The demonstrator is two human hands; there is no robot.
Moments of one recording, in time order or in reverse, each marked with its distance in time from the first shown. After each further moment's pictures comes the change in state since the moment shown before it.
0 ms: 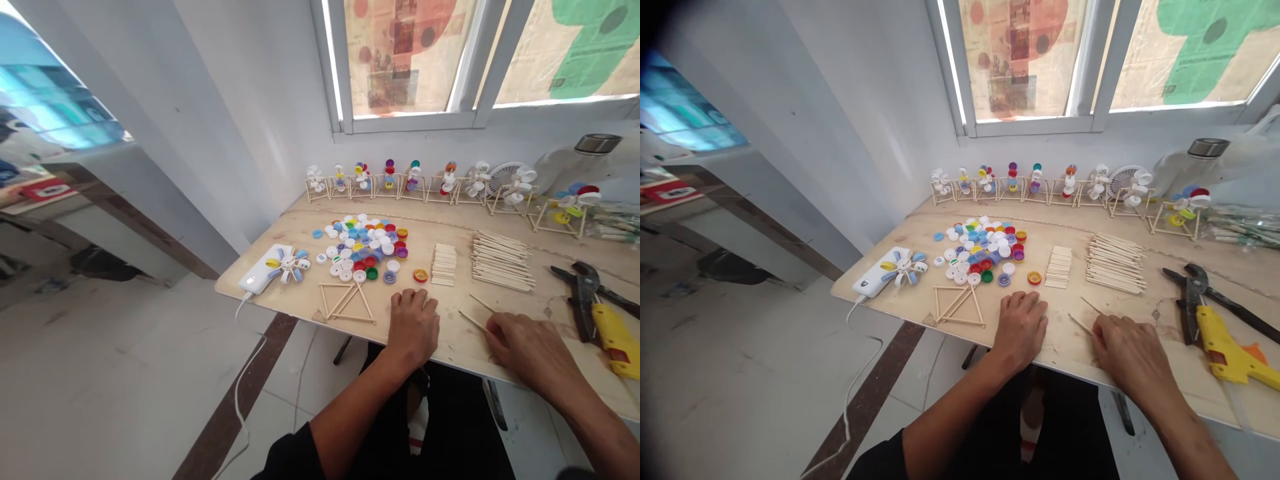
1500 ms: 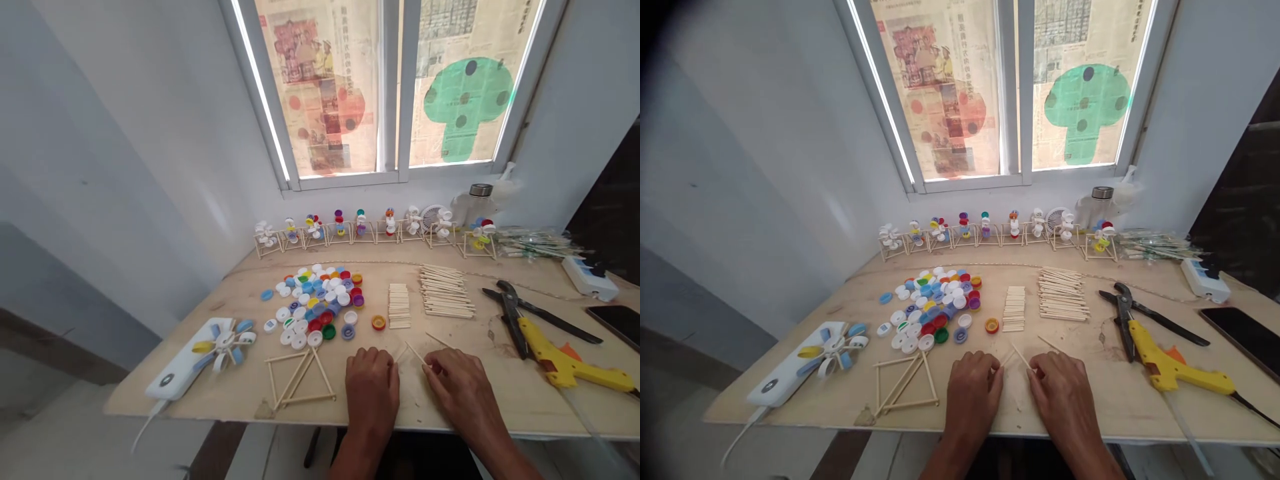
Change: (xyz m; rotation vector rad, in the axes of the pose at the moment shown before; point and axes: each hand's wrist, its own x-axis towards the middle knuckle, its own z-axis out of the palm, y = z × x) left_hand 0.002 -0.002 -0.005 -0.183 0.112 -0.188; right_hand -0.003 -0.046 0.021 0.413 0.421 0.109
